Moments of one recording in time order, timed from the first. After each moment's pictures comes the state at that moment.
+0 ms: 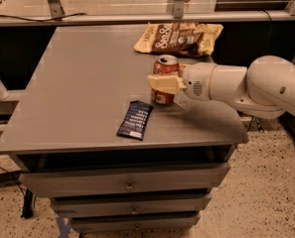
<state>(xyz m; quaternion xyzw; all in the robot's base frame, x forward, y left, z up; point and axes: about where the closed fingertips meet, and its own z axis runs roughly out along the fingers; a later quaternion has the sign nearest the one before) 0.596 -0.045 0.876 -0.31 0.73 0.33 0.51</state>
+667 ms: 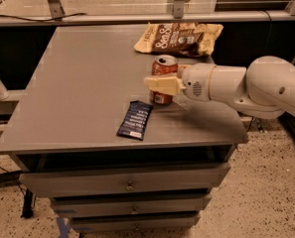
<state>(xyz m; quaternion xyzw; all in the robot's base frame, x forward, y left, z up) 0.596 -0.045 0.876 -0.31 0.73 0.33 0.51</state>
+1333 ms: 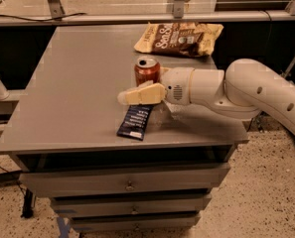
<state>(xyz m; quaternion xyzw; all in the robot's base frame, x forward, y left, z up) 0.573 0.014 0.877 -0.34 0.70 0.41 0.48</state>
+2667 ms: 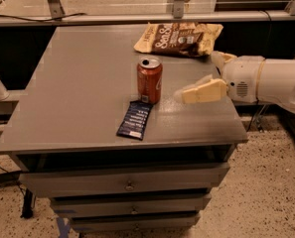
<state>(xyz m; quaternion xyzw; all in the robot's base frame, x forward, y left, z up) 0.552 -0.114 0.917 -0.37 0.72 0.27 0.53</state>
